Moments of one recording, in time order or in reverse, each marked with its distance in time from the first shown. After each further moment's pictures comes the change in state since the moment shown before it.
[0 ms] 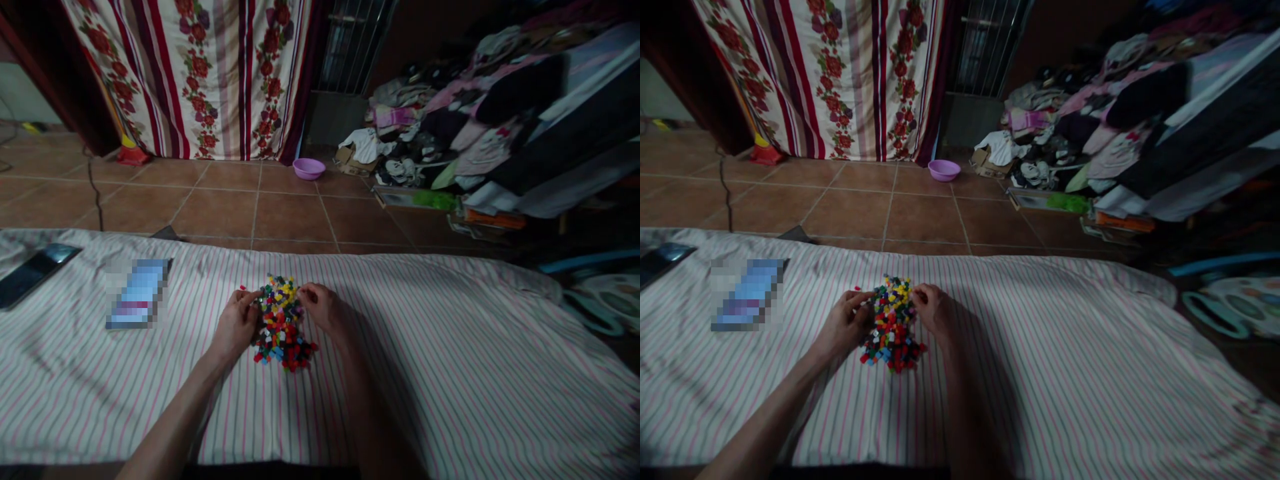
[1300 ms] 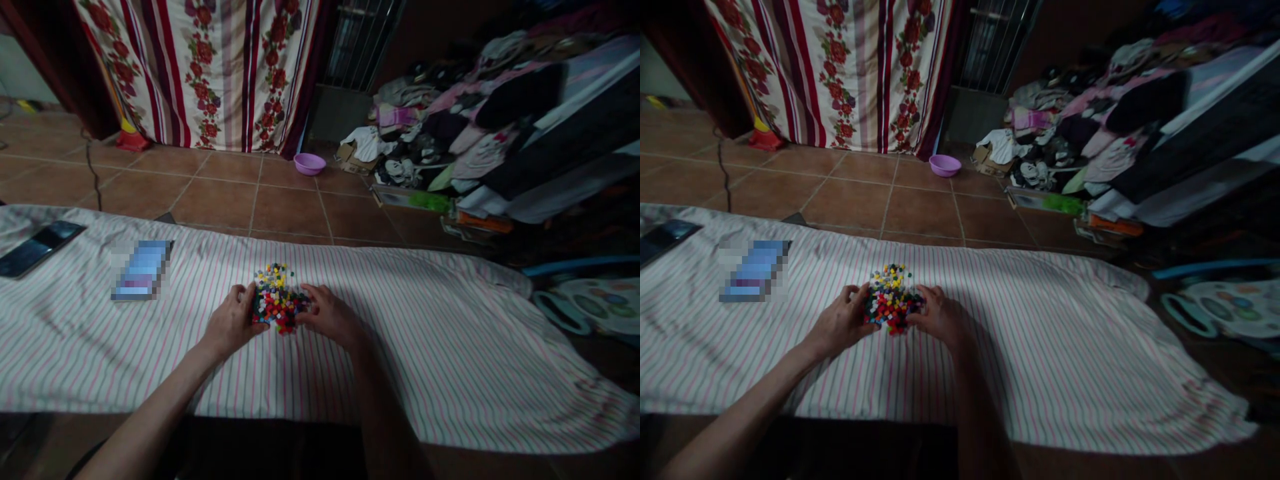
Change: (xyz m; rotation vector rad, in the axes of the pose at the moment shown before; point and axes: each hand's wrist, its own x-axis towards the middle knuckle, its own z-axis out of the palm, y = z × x) left_hand -0.038 -0.004 -0.001 0.474 -0.204 0.150; right_hand -0.049 0.000 -0.033 -0.159 -0.267 0.017
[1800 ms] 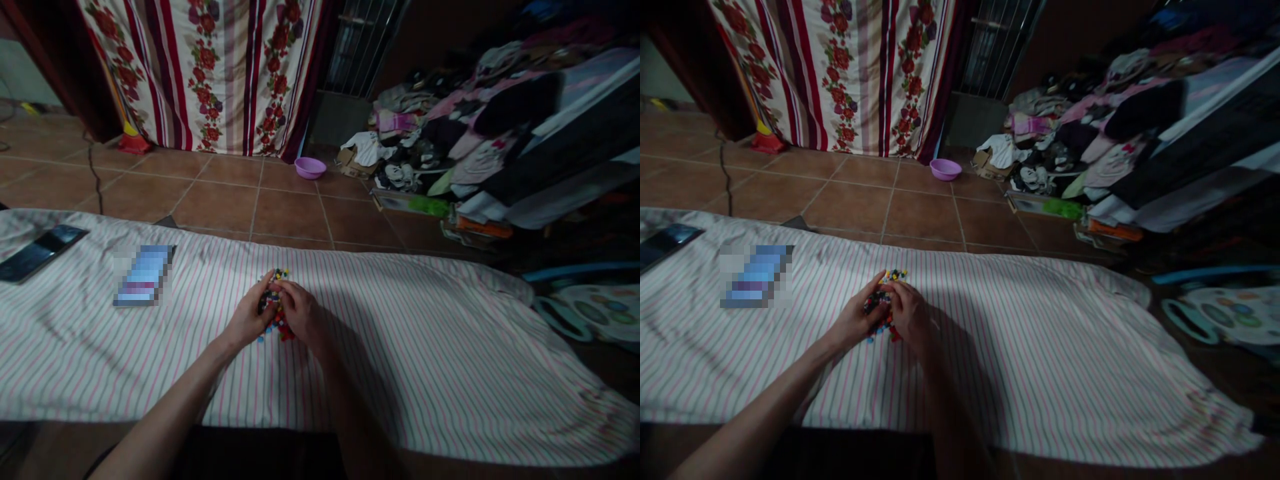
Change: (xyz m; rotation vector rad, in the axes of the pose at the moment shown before) left_hand 0.030 0.019 0.007 -0.663 0.169 0.106; right_hand 0.033 -0.048 0.043 0.313 0.352 -0.293
